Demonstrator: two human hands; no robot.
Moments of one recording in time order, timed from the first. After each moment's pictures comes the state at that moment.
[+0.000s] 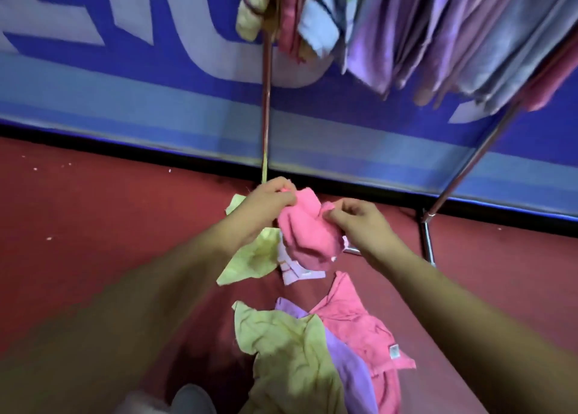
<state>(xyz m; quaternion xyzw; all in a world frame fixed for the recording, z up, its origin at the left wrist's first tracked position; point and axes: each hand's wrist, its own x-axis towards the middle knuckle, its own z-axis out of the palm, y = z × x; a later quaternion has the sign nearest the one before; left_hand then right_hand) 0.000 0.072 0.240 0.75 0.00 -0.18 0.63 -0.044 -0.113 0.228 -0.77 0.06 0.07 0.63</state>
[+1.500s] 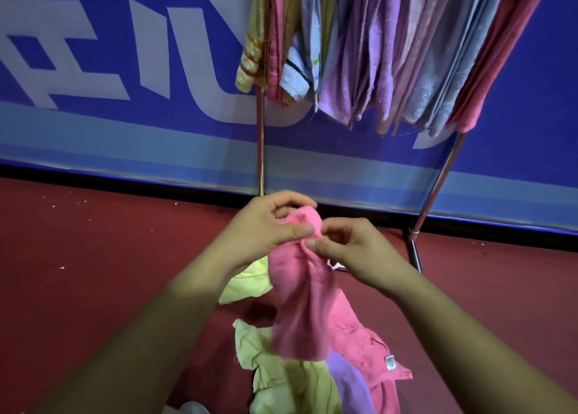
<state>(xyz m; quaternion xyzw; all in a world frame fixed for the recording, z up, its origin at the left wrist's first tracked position) -0.116 0.068 0.328 0.74 -0.18 -0.11 0.64 -0.149 -0.123 0.304 -0.79 -0.12 0.06 0.60</state>
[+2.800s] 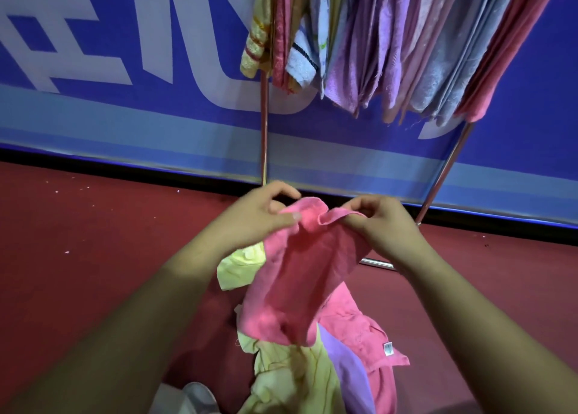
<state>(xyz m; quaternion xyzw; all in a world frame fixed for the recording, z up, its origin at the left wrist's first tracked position) -0.107 0.089 0.319 0.80 -0.18 -0.15 0.55 -0.145 -0.137 0.315 -0.83 0.04 -0.02 0.55</state>
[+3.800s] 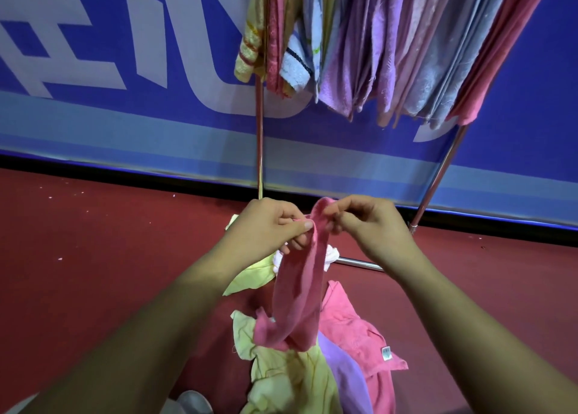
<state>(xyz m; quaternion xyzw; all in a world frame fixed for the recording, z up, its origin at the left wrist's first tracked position) -0.119 0.065 0.317 0.83 -0.18 -0.10 0.51 -0.143 -0.133 0.314 -0.81 -0.05 -0.06 0.58</state>
